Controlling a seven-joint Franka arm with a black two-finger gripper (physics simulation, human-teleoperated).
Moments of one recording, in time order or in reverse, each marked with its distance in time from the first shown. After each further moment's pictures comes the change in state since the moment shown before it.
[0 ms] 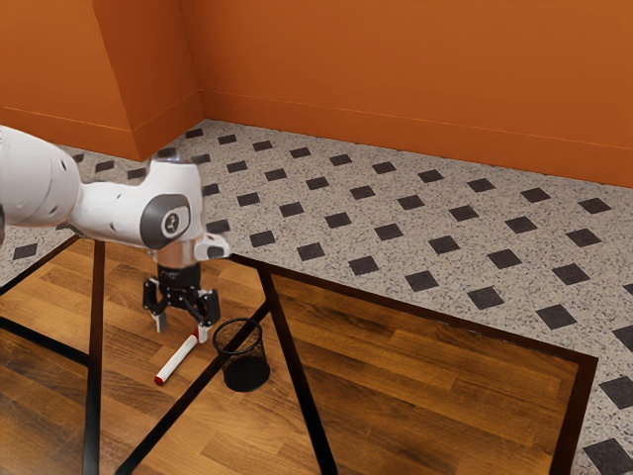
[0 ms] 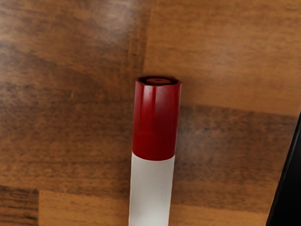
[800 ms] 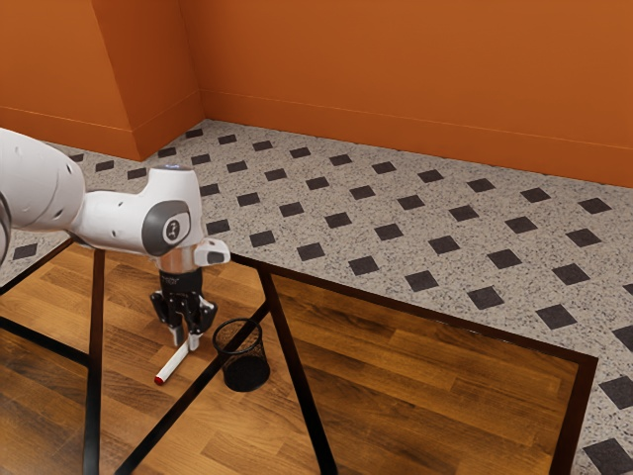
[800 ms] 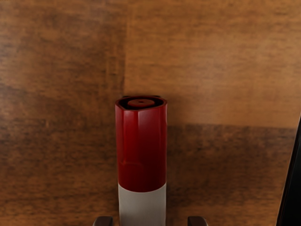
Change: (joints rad) arm 0.007 0.025 -0.003 -0.007 -0.027 0.048 0.094
